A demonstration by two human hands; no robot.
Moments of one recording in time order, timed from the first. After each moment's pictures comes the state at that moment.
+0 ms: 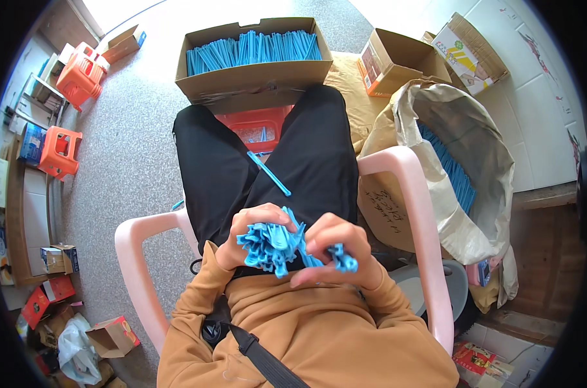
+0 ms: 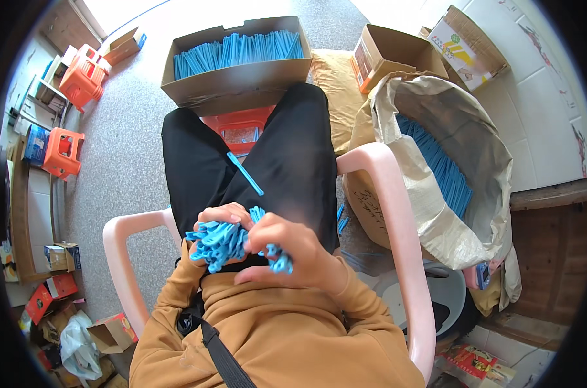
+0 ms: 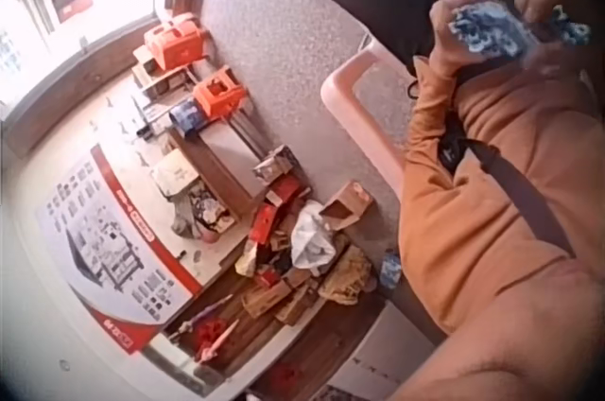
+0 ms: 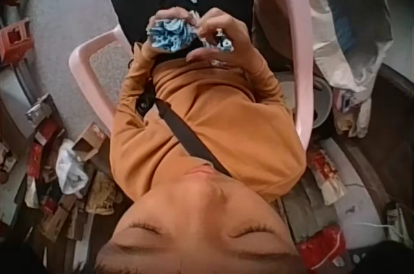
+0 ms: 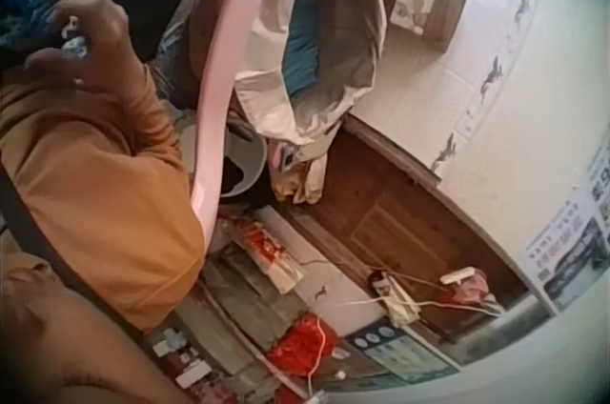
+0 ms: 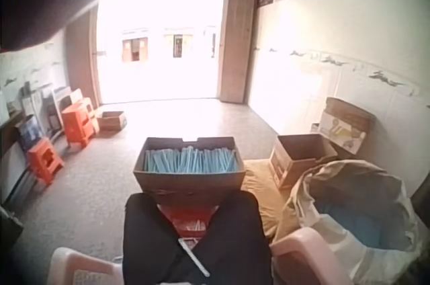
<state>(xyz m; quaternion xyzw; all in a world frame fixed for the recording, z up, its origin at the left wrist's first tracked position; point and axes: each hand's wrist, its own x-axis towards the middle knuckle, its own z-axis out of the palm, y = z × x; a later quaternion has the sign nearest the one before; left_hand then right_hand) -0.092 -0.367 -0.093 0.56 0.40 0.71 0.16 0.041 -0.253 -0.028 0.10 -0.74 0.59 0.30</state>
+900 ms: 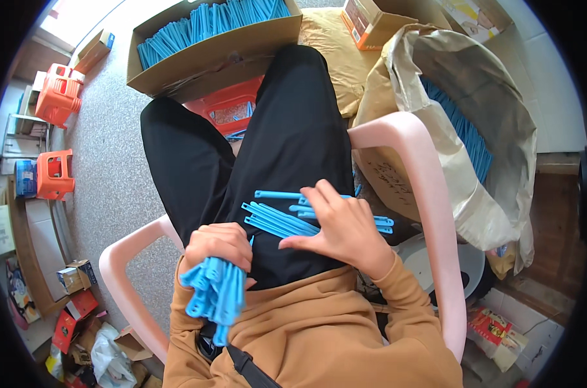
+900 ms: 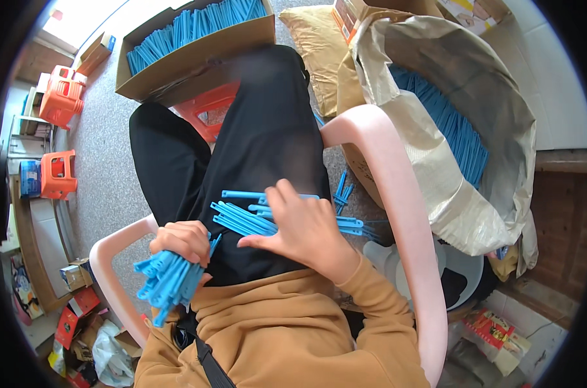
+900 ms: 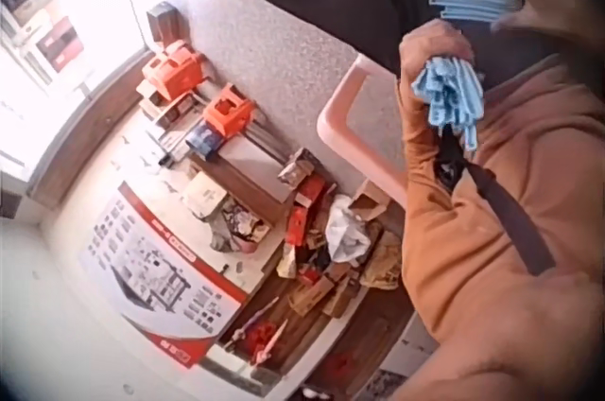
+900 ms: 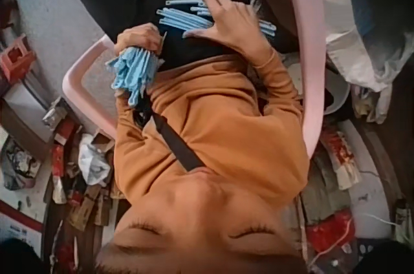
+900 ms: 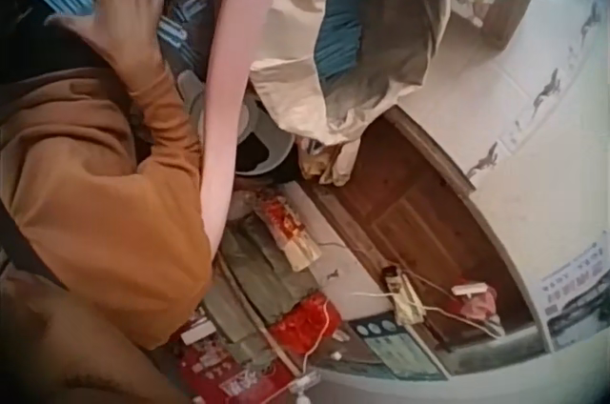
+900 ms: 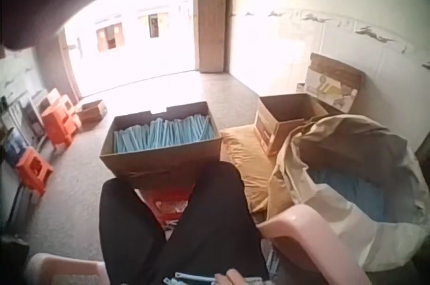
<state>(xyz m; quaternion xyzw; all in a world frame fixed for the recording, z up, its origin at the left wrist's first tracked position) -0.106 -0.376 -0.076 0.61 0.41 0.63 0.27 0.053 -0.222 -0.059 -0.22 -0.93 0.30 -0.01</state>
